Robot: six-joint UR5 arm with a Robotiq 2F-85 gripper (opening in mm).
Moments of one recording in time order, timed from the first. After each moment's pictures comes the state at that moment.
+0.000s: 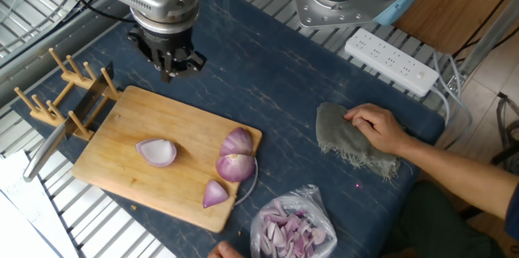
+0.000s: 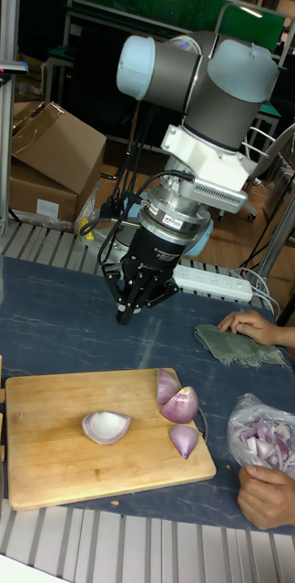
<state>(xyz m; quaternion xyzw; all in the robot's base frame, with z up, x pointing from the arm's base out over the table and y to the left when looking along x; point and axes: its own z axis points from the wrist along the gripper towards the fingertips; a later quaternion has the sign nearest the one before) 0.565 -0.024 0.197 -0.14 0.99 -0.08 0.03</state>
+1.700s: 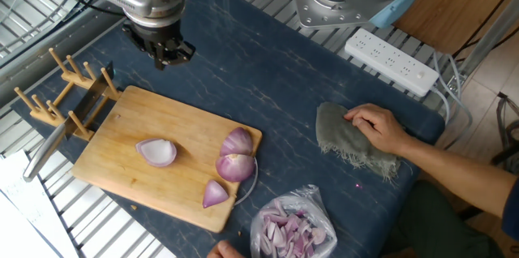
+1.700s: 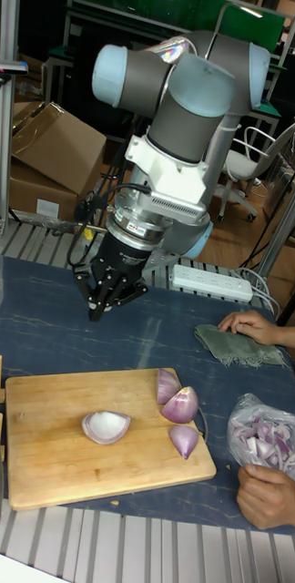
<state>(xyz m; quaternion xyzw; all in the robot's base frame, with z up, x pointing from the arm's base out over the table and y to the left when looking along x) 0.543 -0.078 0.174 -0.13 0.99 -0.10 0.00</state>
